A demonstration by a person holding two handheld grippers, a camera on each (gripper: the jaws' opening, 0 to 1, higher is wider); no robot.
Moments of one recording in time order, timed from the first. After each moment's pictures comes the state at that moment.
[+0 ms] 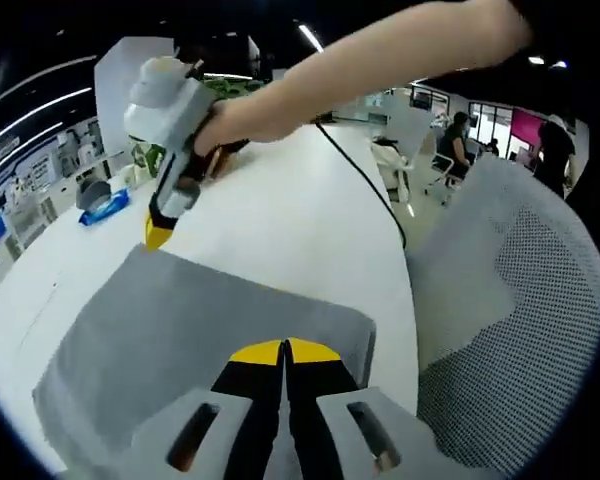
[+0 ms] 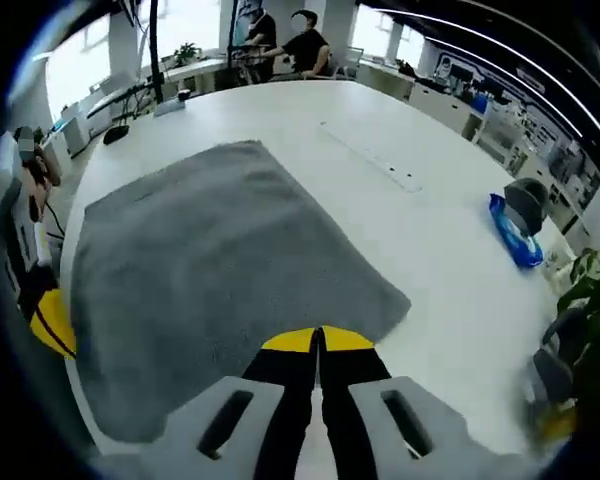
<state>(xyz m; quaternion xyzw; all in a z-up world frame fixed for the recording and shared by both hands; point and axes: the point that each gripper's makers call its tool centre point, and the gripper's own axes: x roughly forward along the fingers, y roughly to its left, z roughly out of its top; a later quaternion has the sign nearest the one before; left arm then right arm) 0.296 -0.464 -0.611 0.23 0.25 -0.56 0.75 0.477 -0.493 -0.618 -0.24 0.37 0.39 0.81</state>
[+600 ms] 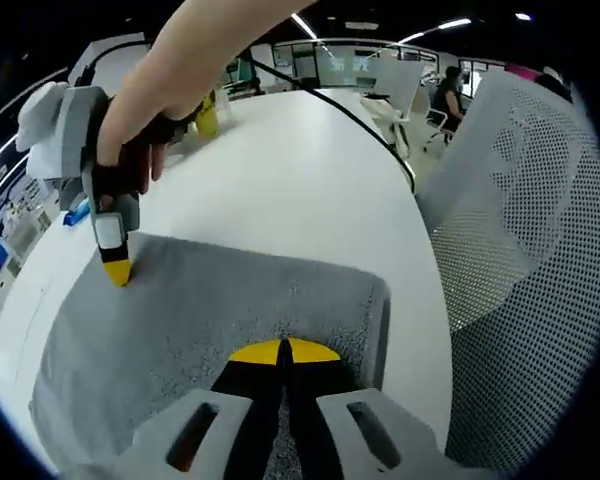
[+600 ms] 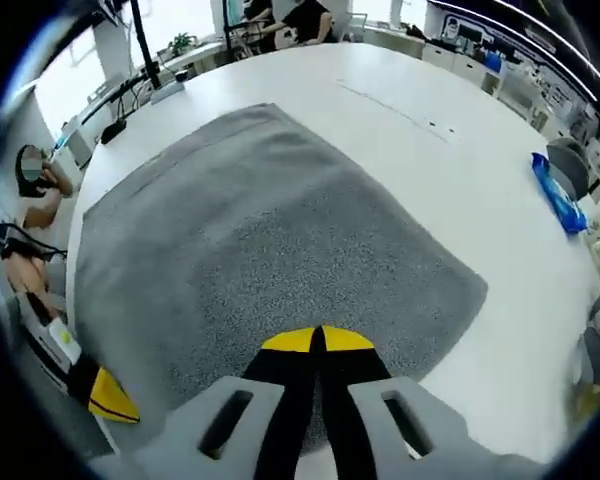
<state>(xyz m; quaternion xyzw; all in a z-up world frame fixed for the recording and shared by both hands) 0.280 -0.469 -0.655 0.29 0.26 -0.56 0.73 0.465 -0.473 -0.662 -0.20 0.46 0.38 0.78</state>
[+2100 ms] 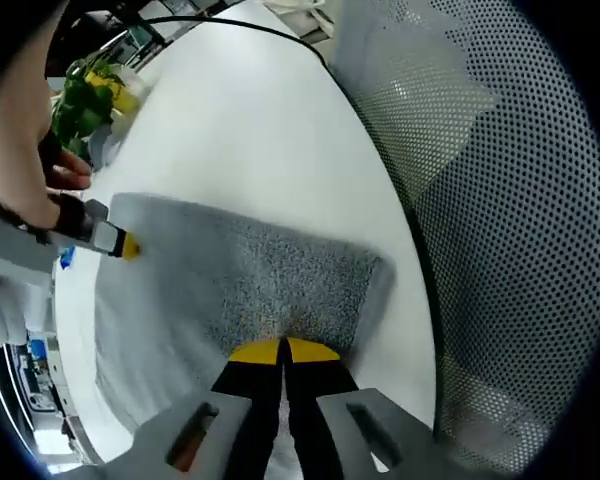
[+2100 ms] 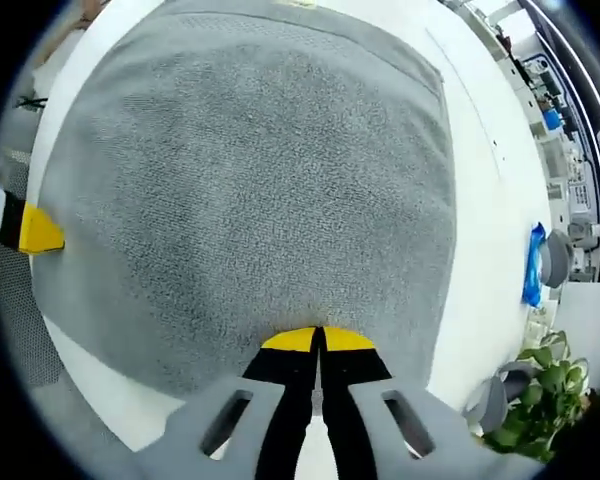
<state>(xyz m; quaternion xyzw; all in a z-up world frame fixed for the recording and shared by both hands) 0.256 -0.394 -0.660 0.56 0.28 -0.53 0.58 0.422 -0.489 -0.667 -0.49 0.49 0.35 0.63</state>
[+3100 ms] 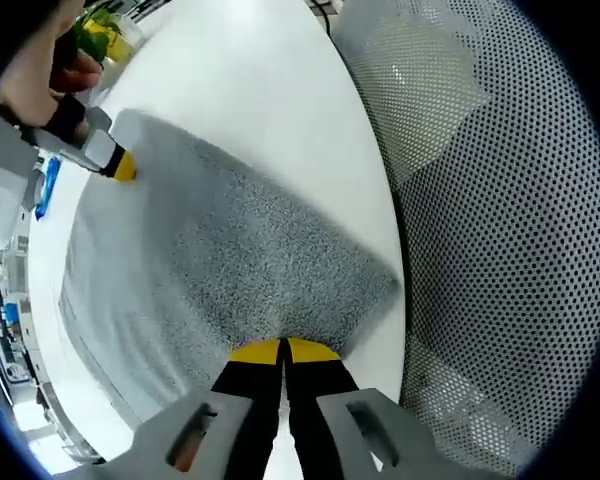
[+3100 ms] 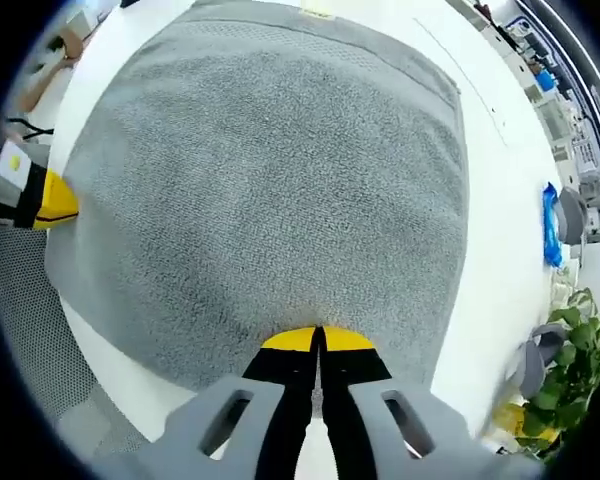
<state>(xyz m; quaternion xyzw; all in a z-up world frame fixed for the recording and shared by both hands) 0.243 -0.352 -0.662 0.55 0.39 -0.50 0.54 0.382 -0.491 -0.668 -0.44 0.52 0.33 0.65</state>
